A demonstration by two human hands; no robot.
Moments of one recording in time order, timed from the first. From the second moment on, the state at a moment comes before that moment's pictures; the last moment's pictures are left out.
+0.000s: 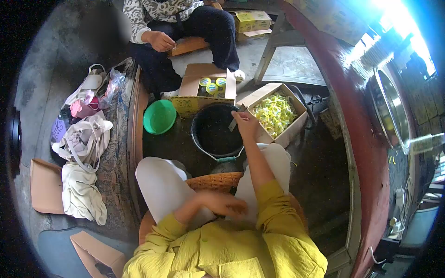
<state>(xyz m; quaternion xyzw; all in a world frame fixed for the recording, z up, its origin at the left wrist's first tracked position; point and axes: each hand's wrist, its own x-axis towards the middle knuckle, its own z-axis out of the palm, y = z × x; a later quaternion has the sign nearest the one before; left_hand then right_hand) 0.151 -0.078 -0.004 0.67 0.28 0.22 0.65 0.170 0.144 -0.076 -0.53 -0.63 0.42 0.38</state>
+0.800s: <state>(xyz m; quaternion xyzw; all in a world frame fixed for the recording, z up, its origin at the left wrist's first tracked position) -0.143 0.243 -0.230 0.41 0.84 0.02 0.35 0.160 0.124 -0.041 -0.48 -0.82 0.30 0.11</state>
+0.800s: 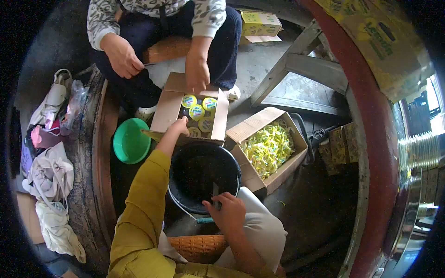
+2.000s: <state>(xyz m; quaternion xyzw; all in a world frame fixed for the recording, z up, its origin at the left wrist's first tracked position) -0.154 0.261 -0.265 0.37 0.67 0.32 0.55 0.155 0.122 -0.048 -0.46 -0.78 0.38 0.17</state>
